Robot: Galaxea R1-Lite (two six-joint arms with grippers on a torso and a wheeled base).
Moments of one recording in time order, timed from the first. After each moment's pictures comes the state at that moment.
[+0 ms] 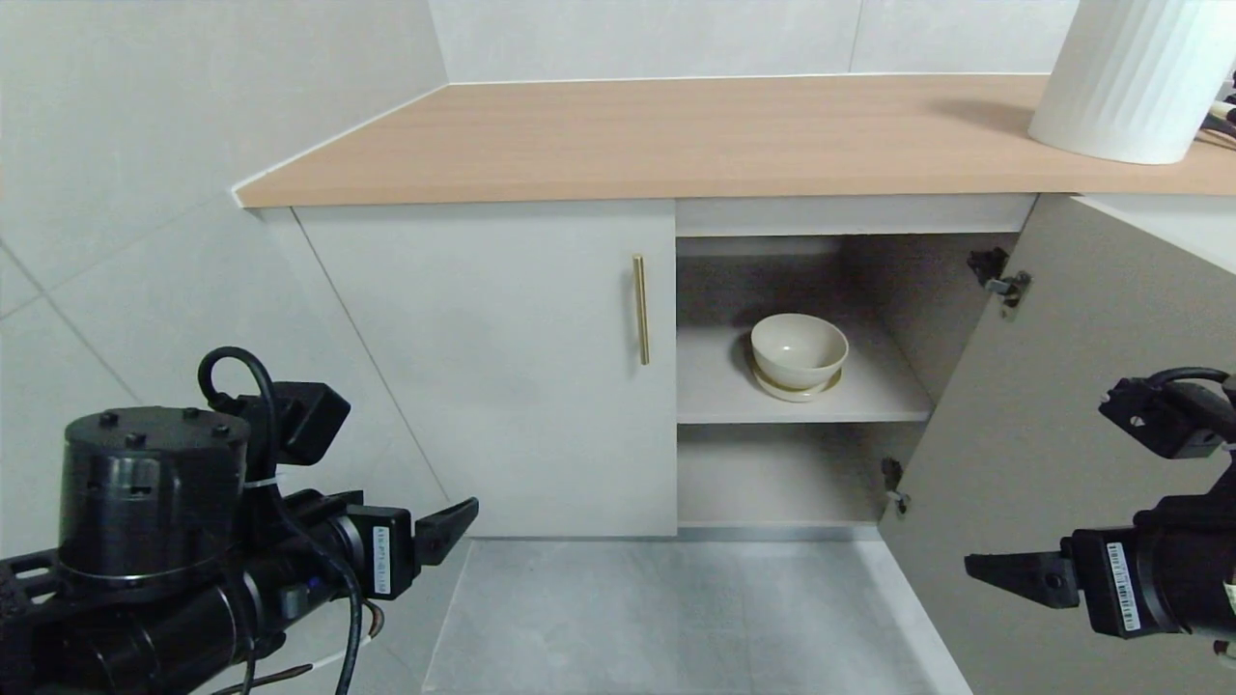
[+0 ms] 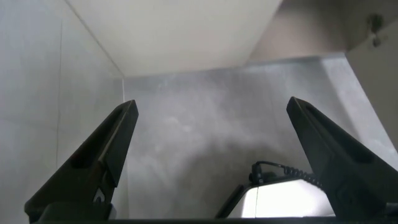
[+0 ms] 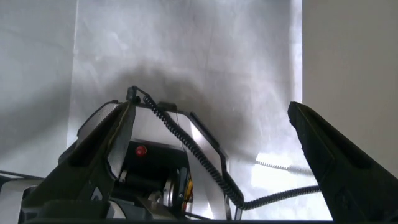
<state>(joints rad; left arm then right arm) -0.49 1.39 -0.50 -0.39 0.28 -0.22 0.56 1.25 -0.78 0.29 -0.18 0.38</state>
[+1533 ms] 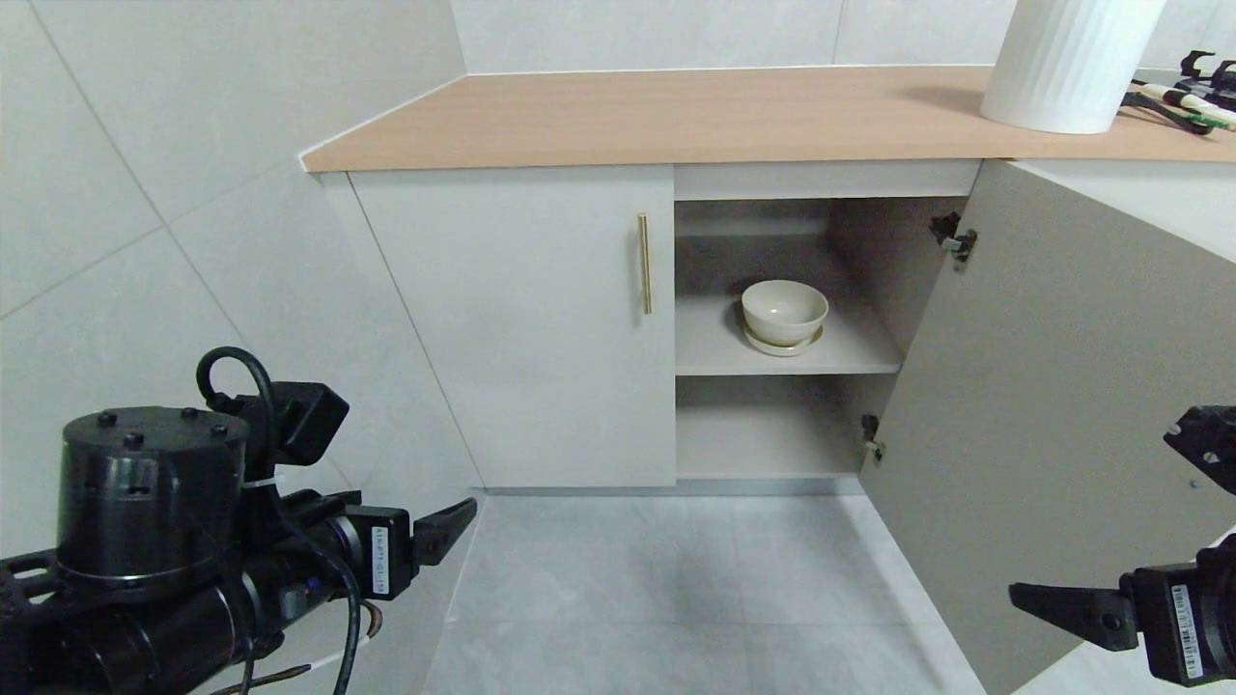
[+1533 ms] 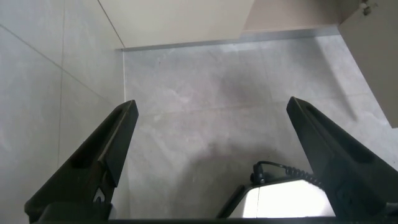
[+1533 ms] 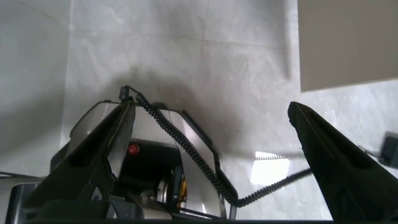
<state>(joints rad) -0.49 1.38 -0.50 -0.39 0.29 -0.22 0.56 1.14 -0.69 0.29 -0.22 0.38</state>
